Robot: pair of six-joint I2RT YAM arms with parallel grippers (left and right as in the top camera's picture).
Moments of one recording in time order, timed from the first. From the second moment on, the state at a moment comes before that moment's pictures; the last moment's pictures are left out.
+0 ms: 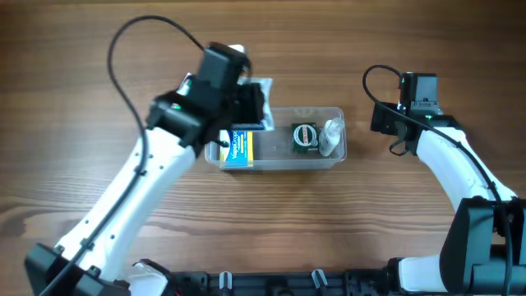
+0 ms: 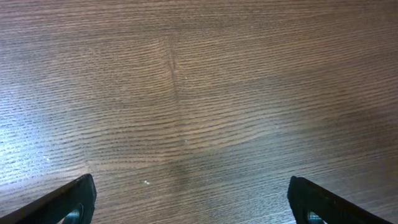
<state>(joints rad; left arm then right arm) -0.55 1.51 1.40 -0.80 0.02 -0.54 -0.03 1.60 0.93 -0.38 0.24 0.08</state>
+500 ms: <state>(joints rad) -0.69 1.76 1.40 -0.78 -0.09 -0.64 -0.03 1.60 0.93 -0.38 0.24 0.08</state>
